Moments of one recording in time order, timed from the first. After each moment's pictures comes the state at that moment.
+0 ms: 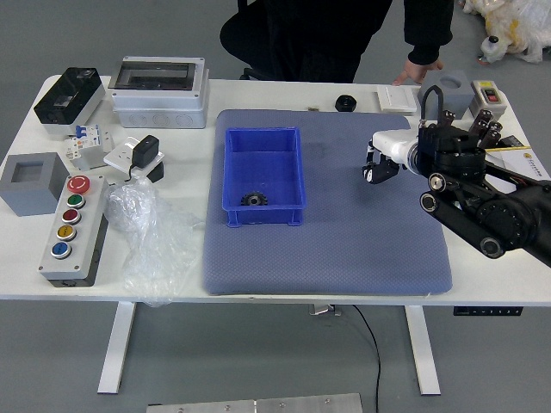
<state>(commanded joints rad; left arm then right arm) -0.08 0.18 -0.40 -0.28 0.63 -0.21 0.08 0.91 -0.37 0.55 1.04 -1.80 0.30 -0.45</state>
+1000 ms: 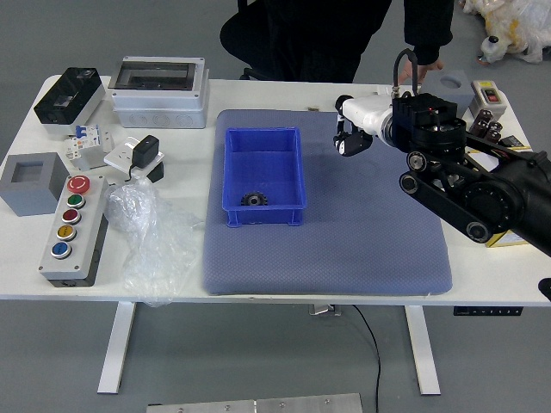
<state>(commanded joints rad) -0.08 0.18 -0.39 -0.28 0.63 -0.21 0.08 1.00 -0.31 0.56 1.10 -1.83 0.33 -0.47</state>
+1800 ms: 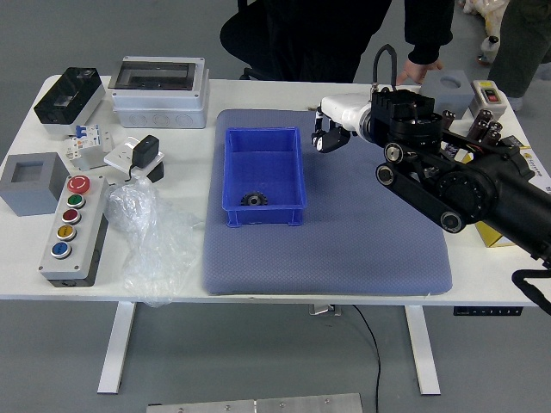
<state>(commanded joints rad) -0.09 0.17 -0.36 -0.28 0.62 -0.21 0.09 1.04 -0.21 0.55 0.99 -1.77 0.30 -0.44</state>
